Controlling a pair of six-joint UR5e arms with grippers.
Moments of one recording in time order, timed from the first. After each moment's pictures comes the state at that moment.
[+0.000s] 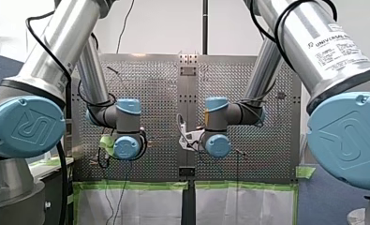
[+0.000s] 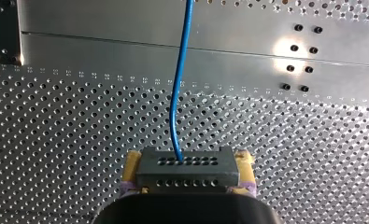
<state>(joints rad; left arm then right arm) -0.55 -1.99 -2.39 -1.89 -2.15 -1.63 2.37 -1.00 2.02 -1.04 1.83 1.47</state>
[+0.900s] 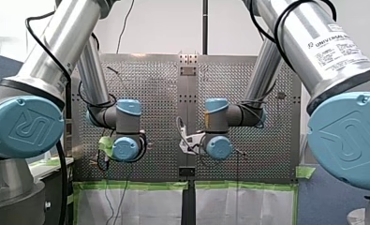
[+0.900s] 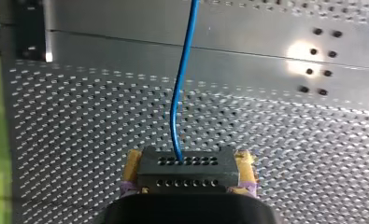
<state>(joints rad) -0.56 -2.00 -2.40 -1.93 -2.15 -1.67 2.37 -1.00 2.04 -1.01 1.84 1.47</state>
